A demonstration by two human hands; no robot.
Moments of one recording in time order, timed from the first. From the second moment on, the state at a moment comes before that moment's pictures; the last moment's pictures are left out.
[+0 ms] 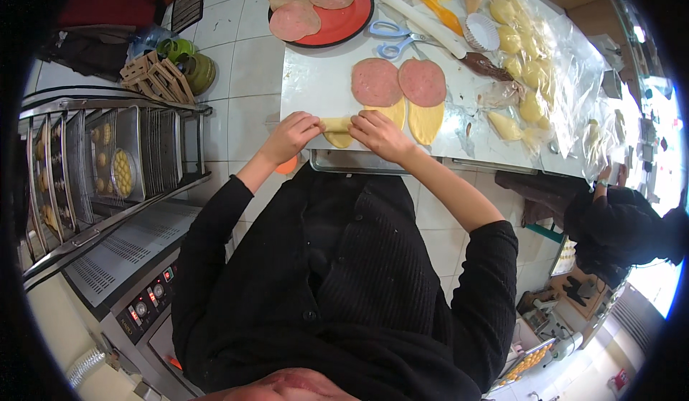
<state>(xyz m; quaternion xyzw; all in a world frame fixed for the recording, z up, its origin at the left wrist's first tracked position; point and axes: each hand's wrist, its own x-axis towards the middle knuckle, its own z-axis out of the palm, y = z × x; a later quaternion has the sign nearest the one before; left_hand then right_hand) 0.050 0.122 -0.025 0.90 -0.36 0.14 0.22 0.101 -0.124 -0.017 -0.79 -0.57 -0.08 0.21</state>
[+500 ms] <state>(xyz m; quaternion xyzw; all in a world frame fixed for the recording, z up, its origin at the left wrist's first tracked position) 0.040 0.102 -0.011 0.89 -0.15 -0.03 0.42 0.086 -0.114 -0.013 -0.83 -0.40 0.05 0.39</state>
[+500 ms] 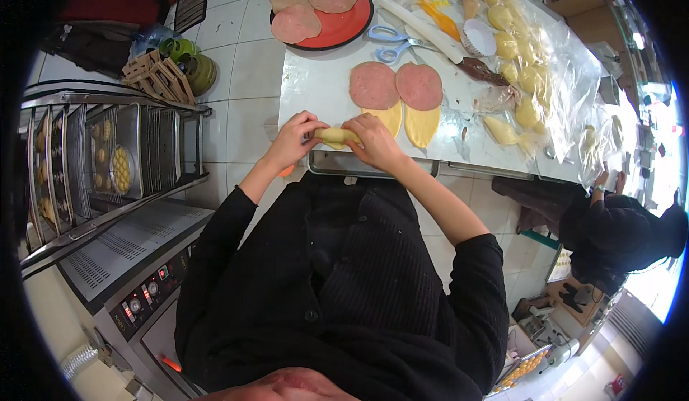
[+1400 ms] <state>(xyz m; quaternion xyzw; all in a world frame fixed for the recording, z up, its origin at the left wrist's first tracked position) 0.062 0.114 -0.024 0.87 -0.07 0.13 0.47 0.119 -0.064 -0.018 -0.83 -0.41 -0.05 0.37</state>
